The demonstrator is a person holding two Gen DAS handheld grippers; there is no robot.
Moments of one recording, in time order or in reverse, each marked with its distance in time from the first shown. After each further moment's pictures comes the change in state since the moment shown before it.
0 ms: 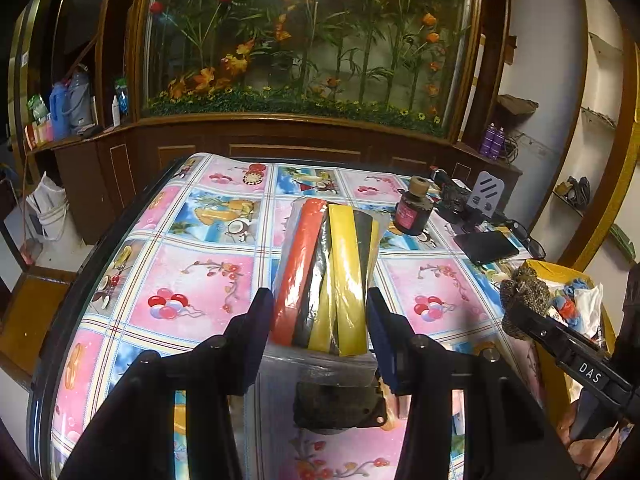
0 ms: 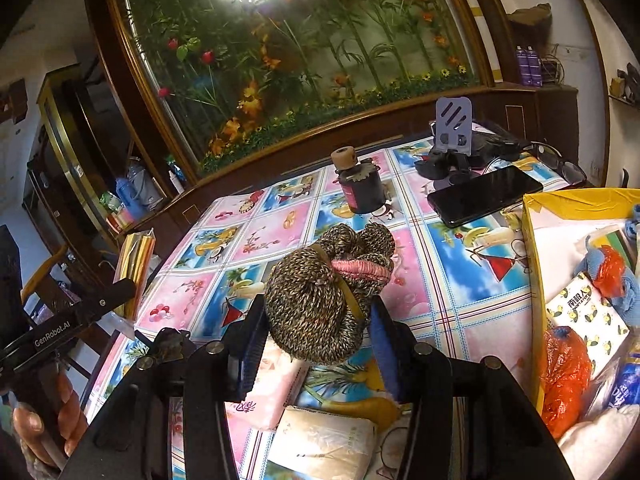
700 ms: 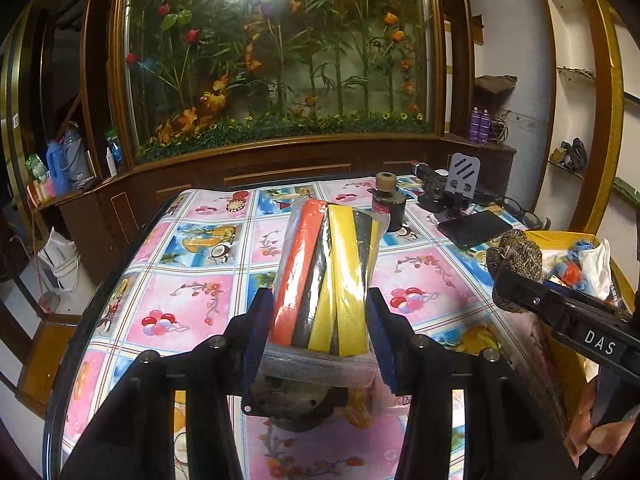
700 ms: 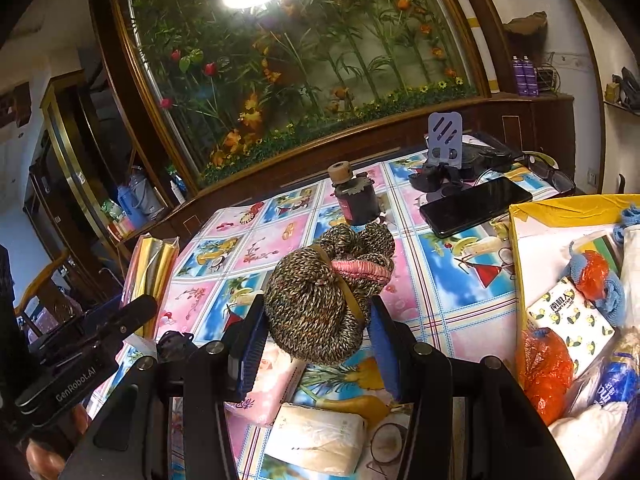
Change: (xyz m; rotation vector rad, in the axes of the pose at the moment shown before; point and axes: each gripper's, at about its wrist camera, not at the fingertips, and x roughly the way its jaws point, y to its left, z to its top) left arm -0.011 -0.060 -0.020 0.162 -0.079 0.058; right arm -0.017 -0.006 0.000 -0.002 -0.045 -0.001
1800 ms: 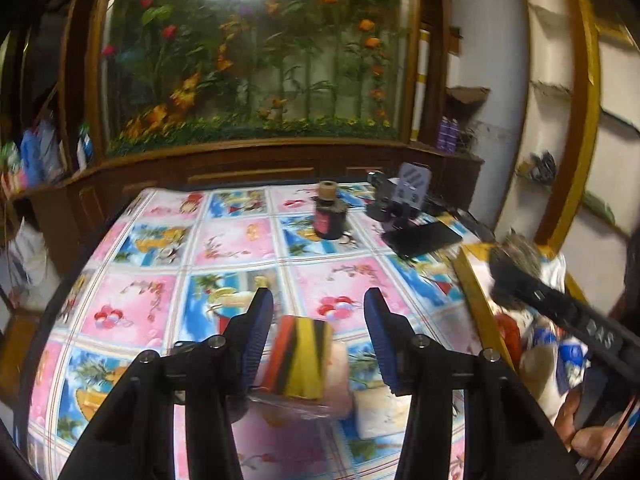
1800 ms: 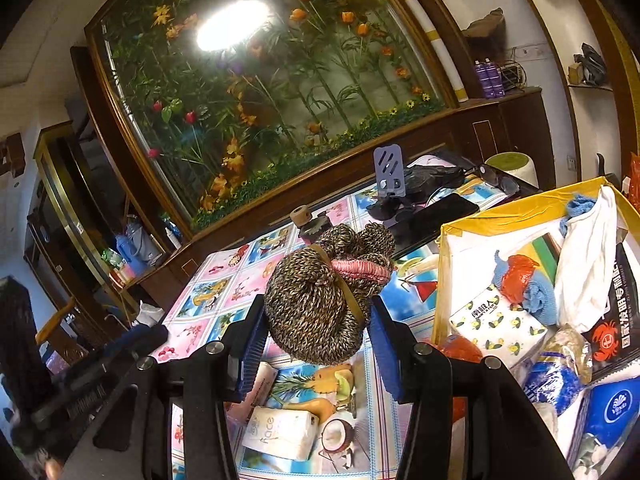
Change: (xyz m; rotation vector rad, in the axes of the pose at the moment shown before) left arm -0.011 -0.029 0.013 -0.082 0.019 -0.136; right arm -0.062 -0.051 0.004 0.120 -0.121 -0.005
